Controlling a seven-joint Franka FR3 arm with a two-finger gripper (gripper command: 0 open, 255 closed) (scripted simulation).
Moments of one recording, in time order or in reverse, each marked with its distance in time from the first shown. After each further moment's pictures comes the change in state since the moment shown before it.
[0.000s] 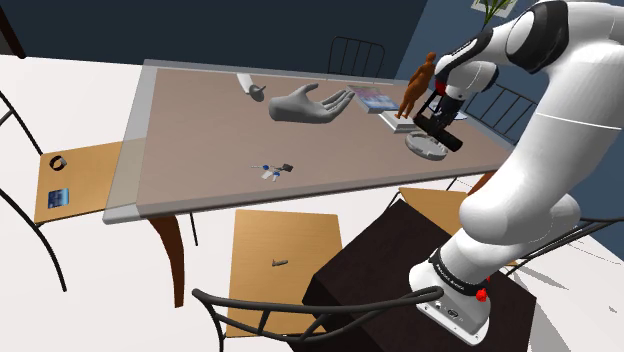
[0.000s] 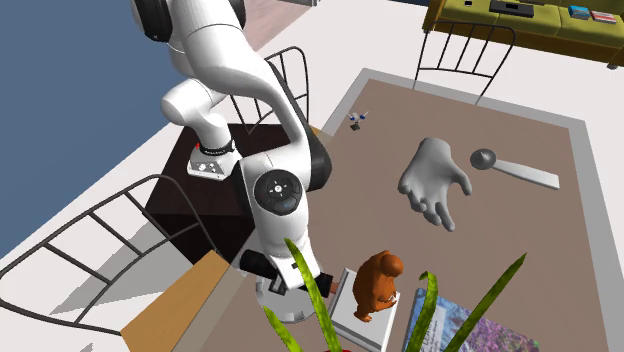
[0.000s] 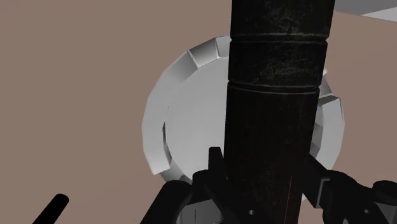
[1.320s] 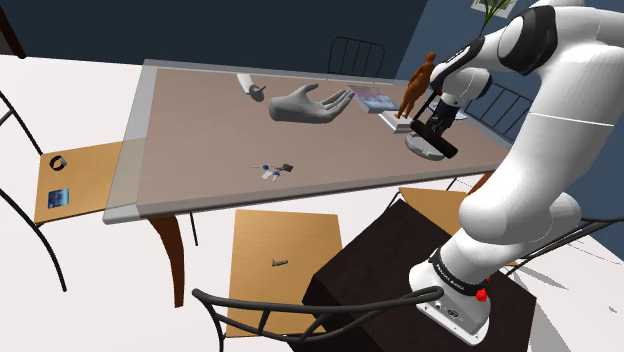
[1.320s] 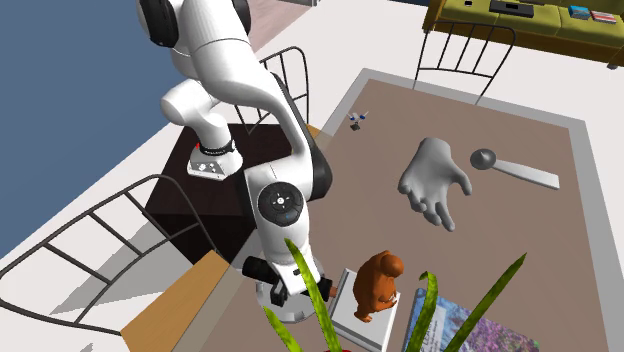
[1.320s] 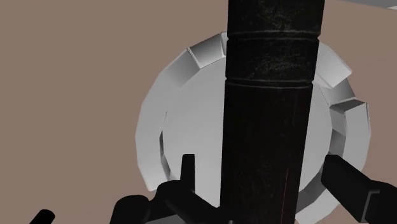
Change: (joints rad) arm -0.012 0.048 0.012 -0.013 0.031 0.057 -0.019
